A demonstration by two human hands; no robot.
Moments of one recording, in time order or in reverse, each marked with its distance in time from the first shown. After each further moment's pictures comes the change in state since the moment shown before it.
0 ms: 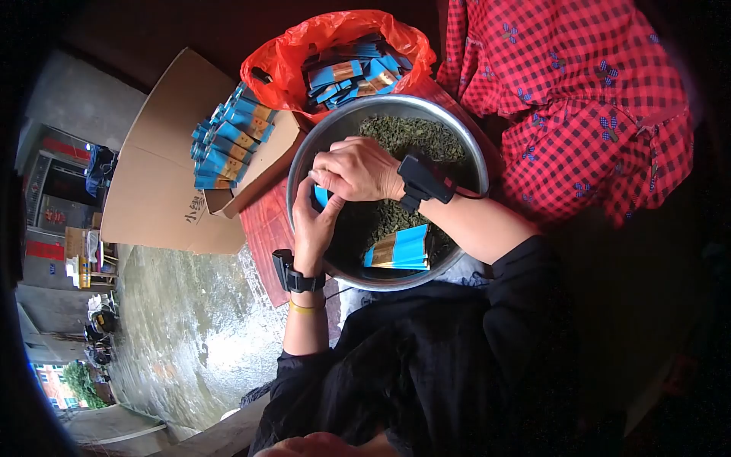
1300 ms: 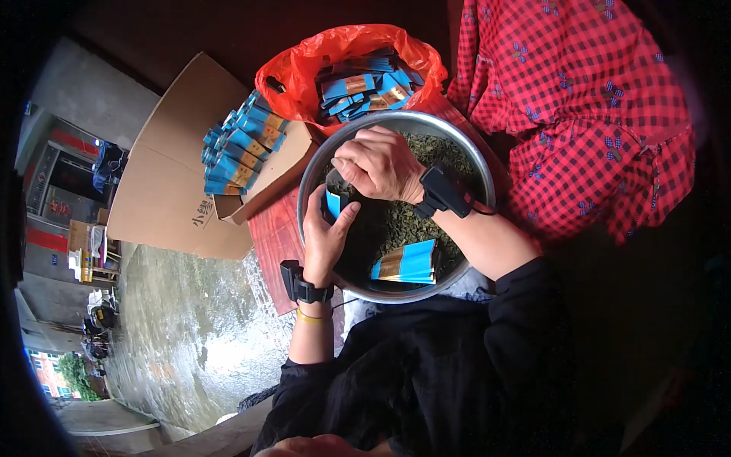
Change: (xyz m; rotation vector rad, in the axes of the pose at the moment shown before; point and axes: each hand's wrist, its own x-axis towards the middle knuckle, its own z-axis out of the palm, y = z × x) left_hand -0.002 0.005 0.002 -0.017 0.013 -0.030; right_hand 0.009 0.005 -0.020 -0.155 0.281 -0.140
